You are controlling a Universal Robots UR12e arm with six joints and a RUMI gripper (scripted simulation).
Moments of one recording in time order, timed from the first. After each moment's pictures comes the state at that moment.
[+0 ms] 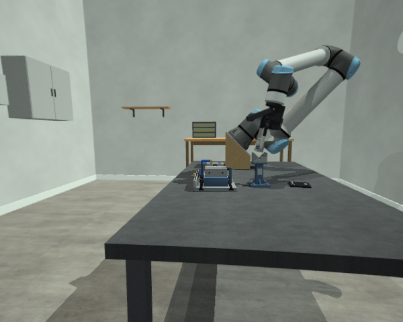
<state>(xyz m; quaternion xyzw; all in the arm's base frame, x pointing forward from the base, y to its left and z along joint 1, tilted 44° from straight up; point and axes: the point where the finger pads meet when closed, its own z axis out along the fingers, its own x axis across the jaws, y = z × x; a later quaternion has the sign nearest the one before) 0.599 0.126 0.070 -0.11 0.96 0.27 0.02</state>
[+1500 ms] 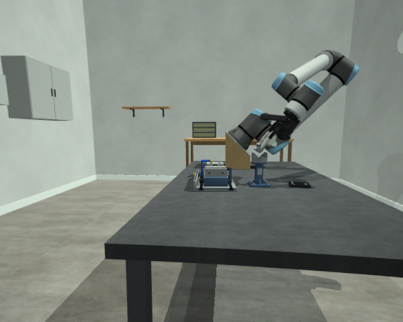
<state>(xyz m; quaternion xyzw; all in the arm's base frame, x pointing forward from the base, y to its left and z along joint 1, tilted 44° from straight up) 0.599 0.130 0.071 -0.10 0.99 0.05 0.04</state>
